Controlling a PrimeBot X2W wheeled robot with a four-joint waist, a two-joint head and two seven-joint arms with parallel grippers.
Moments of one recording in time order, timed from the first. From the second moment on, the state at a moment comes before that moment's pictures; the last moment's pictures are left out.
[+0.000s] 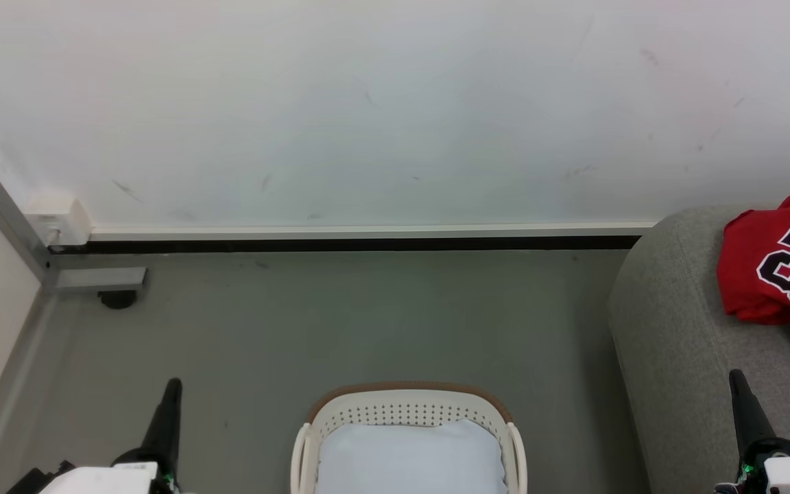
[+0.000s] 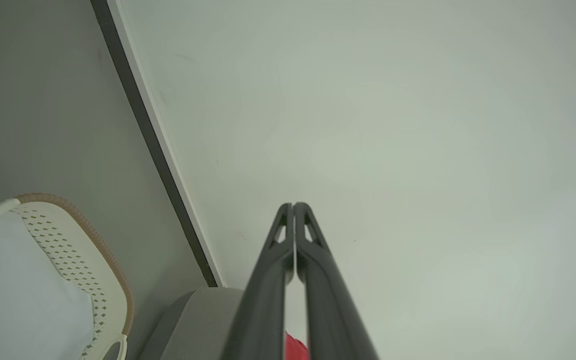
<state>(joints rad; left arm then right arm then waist) -0.09 0.04 0.11 0.25 -1.46 -0.13 0.07 -0.09 -0.06 -0.07 0.25 1.48 0.13 0.07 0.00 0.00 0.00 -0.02</state>
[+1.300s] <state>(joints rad) -0.10 0.05 0.11 0.25 -1.61 -0.13 0.11 -0.10 -0.05 -0.11 0.25 1.62 0.13 0.11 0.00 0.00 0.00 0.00</state>
